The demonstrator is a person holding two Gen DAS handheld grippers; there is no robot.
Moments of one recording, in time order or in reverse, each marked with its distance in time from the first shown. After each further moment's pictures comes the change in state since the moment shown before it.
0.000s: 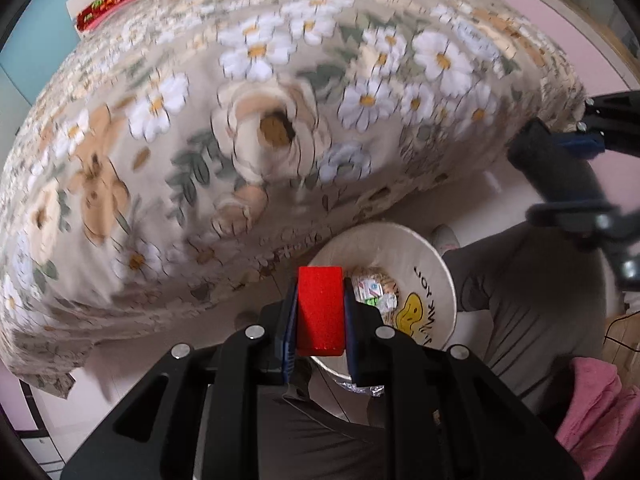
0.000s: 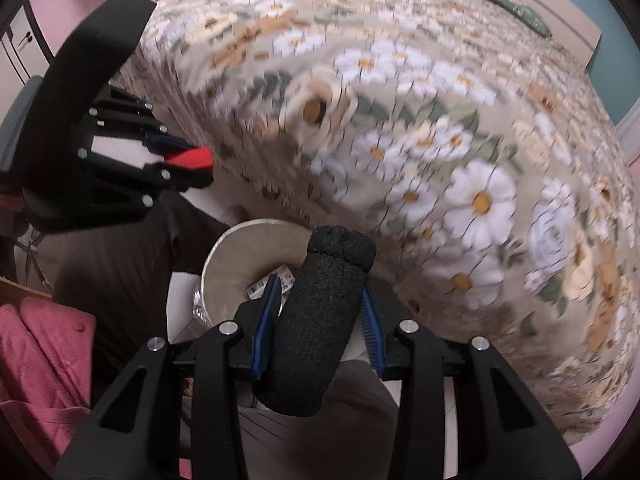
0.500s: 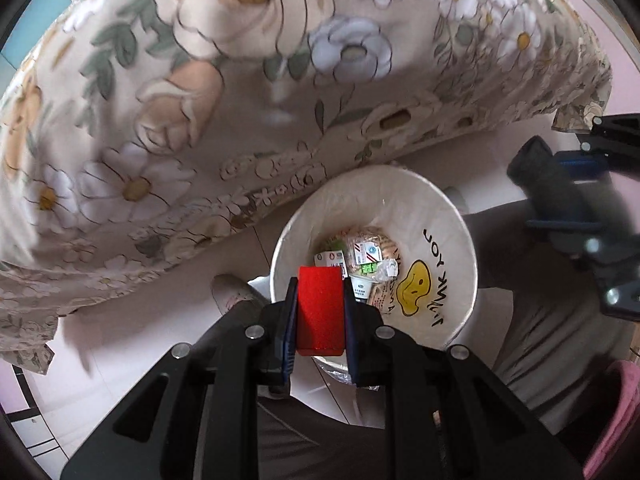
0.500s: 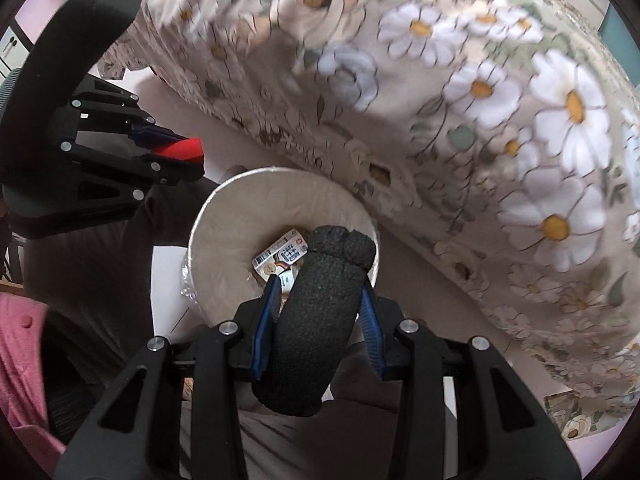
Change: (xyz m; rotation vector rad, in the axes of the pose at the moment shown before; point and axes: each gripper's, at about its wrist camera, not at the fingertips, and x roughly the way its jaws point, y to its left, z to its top) left arm 0.083 -0.004 -0.026 -0.048 0.139 -0.028; right arm 0.095 0.005 -0.027 0.053 0.122 0.049
